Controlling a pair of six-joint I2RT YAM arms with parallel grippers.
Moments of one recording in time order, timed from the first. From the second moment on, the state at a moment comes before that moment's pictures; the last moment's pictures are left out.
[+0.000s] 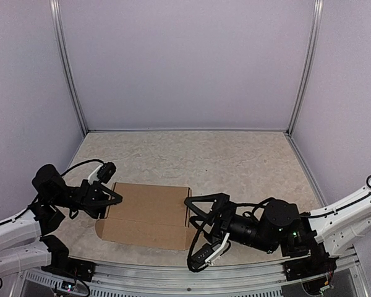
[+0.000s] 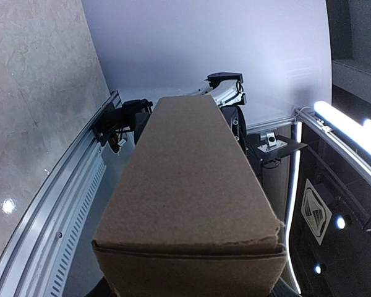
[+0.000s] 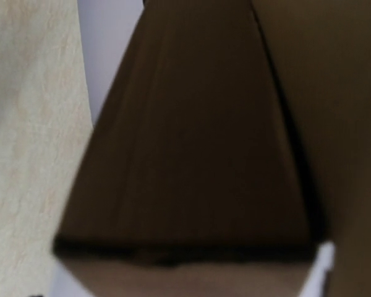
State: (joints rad) left arm -0.51 0.72 0.27 0.58 1.14 -1.44; right arm 1.53 1.26 0.58 0.69 0.41 -1.72
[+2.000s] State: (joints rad) left arm -0.45 0.40 0.53 -0.45 0.61 -0.73; right arm 1.27 1.13 0.63 0.09 0.22 -0.75
